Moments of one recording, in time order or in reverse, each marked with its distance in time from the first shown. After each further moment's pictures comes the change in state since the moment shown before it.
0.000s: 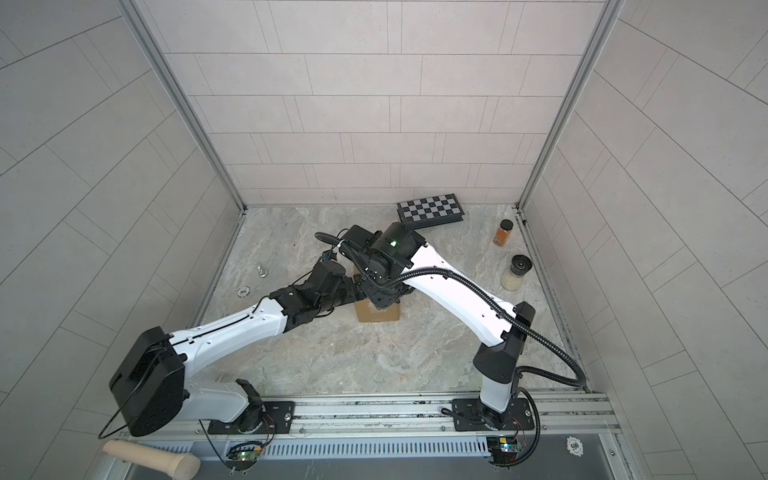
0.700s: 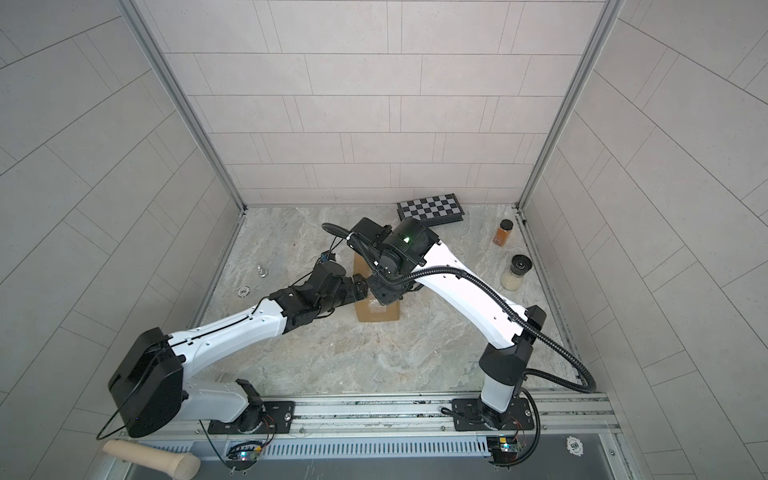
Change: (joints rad) left arm -0.003 -0.006 -0.001 -0.006 -0.027 -0.039; right arm -0.024 -0.054 0.025 0.000 -0.035 0.005
